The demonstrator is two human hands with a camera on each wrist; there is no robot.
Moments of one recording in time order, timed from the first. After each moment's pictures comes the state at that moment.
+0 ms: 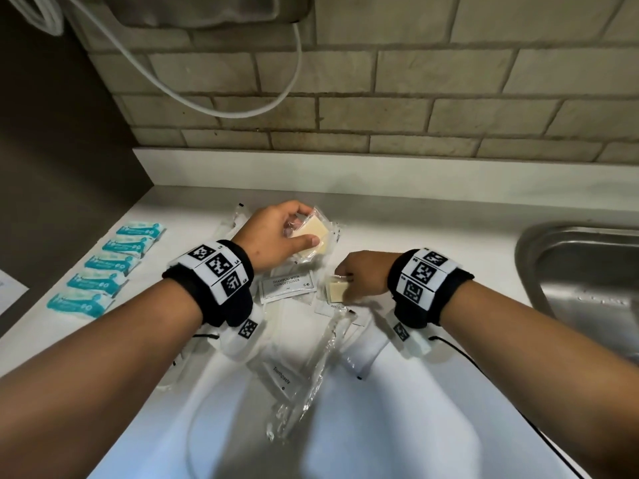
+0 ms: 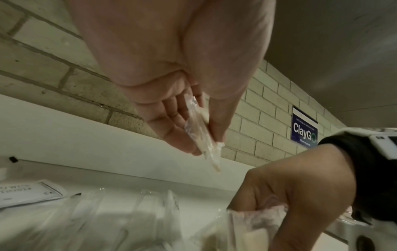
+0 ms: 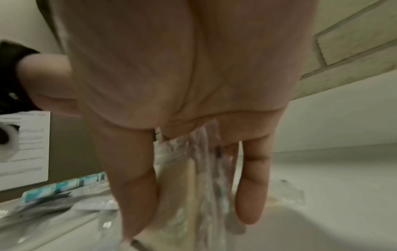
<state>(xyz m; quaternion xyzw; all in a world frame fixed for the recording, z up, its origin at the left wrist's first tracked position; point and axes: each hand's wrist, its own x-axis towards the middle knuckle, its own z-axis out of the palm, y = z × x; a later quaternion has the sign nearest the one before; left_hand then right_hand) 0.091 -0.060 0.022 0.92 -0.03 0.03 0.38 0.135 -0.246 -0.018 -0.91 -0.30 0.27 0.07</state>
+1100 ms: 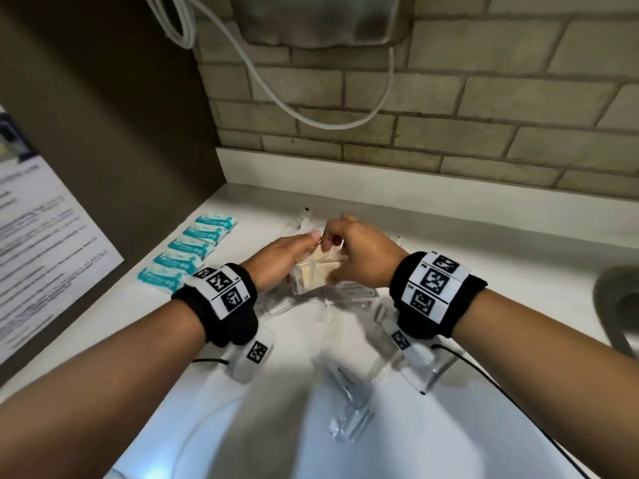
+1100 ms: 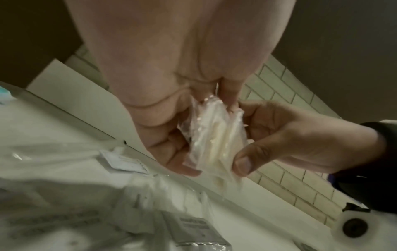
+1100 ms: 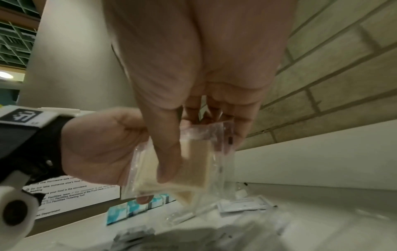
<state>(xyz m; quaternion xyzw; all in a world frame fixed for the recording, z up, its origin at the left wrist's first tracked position) 0.029 0.011 0.022 0.79 0.07 -0.06 0.60 0.092 -0.149 0.042 -0.88 -0.40 0.07 0.23</state>
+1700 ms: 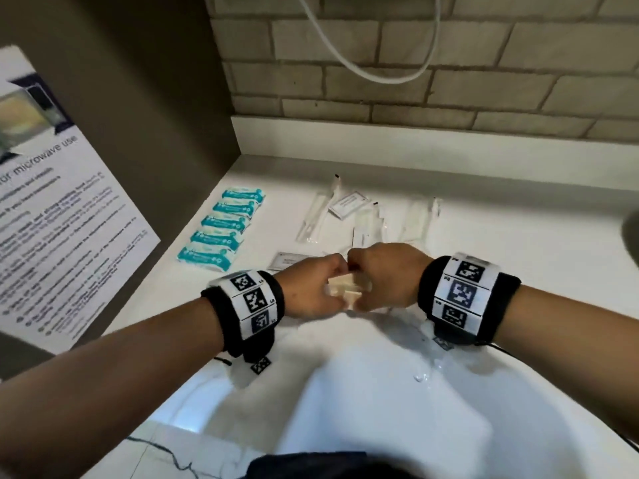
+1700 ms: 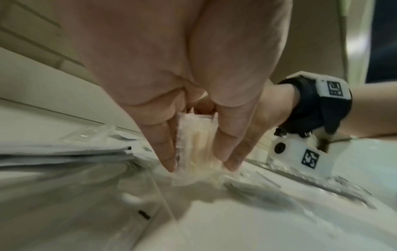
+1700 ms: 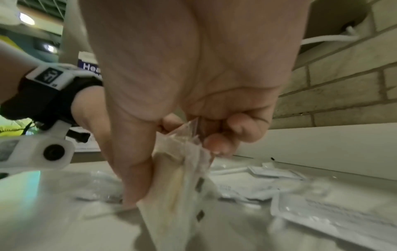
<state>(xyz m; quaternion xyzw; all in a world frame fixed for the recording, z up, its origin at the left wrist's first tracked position) -0.036 0.073 -0.013 0.93 -0.10 -0.18 0.30 0.012 -0.088 0.013 -0.91 -0.38 0.15 -0.02</state>
